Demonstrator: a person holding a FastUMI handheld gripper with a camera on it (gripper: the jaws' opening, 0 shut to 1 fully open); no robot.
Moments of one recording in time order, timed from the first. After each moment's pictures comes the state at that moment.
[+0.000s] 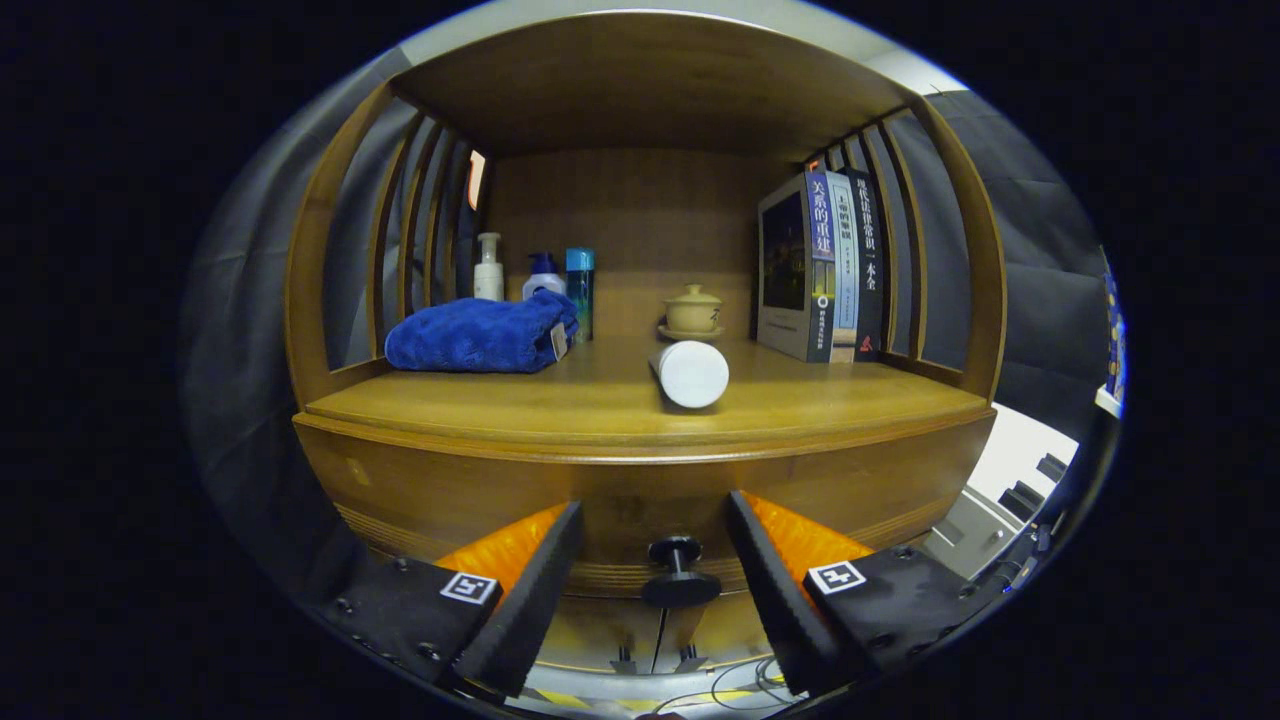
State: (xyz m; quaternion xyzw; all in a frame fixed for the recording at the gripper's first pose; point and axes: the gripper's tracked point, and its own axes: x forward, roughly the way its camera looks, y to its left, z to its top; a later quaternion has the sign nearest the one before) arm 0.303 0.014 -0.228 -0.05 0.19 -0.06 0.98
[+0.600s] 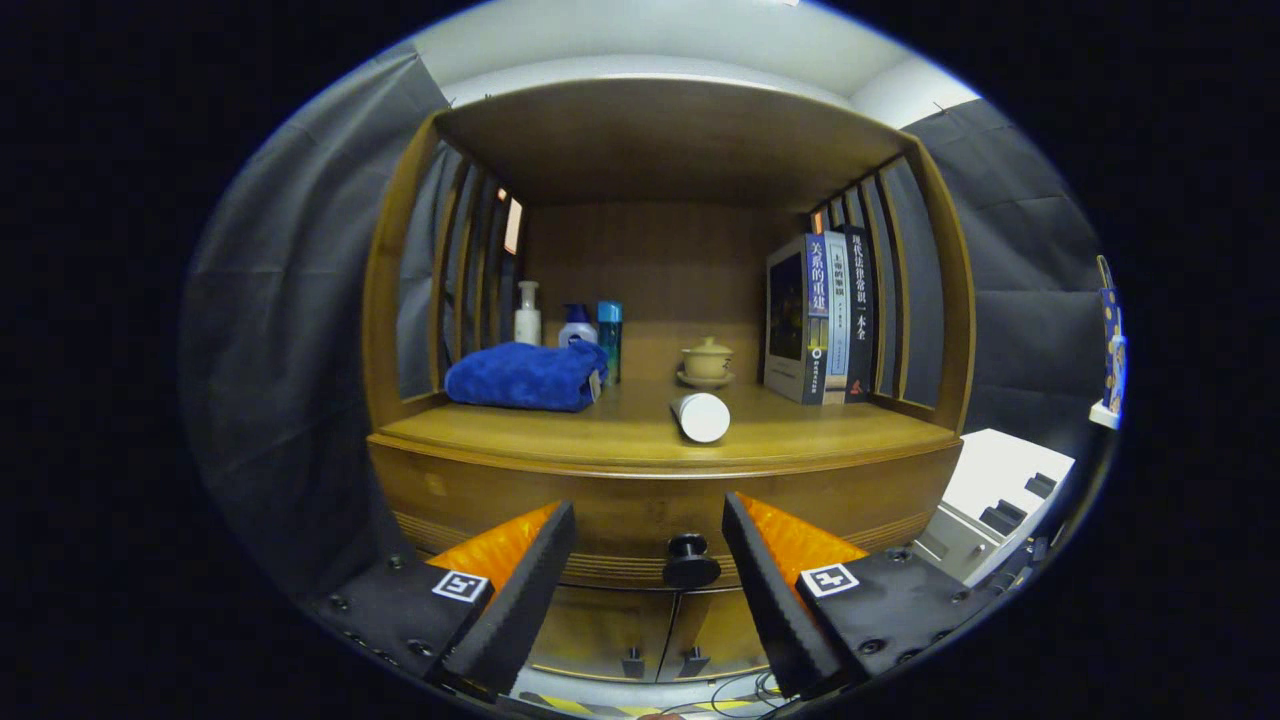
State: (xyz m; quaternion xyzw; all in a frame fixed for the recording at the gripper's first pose) arm 0.233 0.045 -0.156 -0.04 0.13 -0.01 0.99
